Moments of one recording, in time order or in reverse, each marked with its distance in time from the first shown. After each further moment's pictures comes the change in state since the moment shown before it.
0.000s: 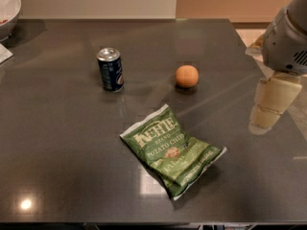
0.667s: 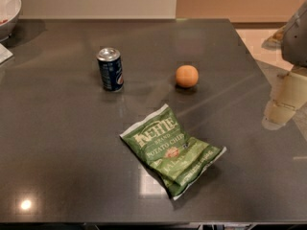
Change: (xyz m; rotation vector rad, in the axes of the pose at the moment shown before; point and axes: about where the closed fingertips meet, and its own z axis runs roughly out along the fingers) arm 0.019 -0.009 -0.013 0.039 -0.017 0.042
